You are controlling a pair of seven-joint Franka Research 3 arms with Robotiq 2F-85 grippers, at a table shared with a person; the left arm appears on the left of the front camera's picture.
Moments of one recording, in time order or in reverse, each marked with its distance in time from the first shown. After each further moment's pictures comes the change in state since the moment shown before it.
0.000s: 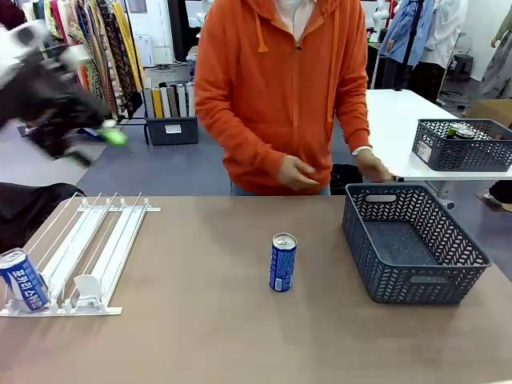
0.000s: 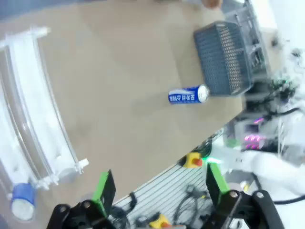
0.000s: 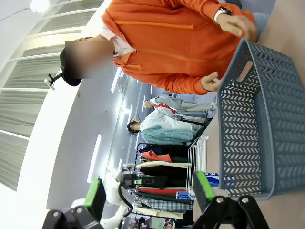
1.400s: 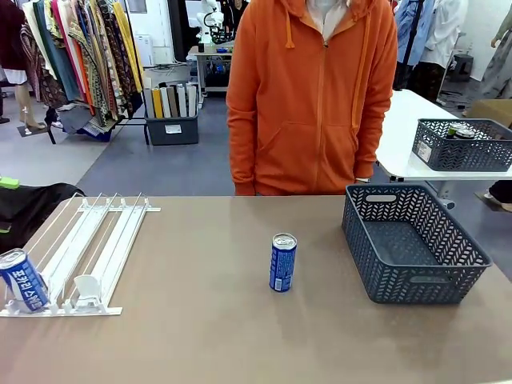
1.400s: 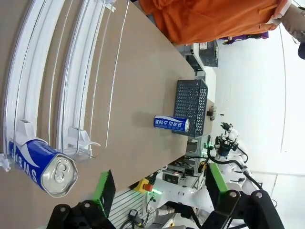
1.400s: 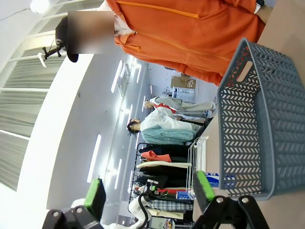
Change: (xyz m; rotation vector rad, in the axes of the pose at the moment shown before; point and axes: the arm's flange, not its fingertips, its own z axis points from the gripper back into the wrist) left arm -0.103 0.193 0.025 -0.328 -0.222 0.437; right arm 0.000 0.000 0.000 0.000 0.000 0.000
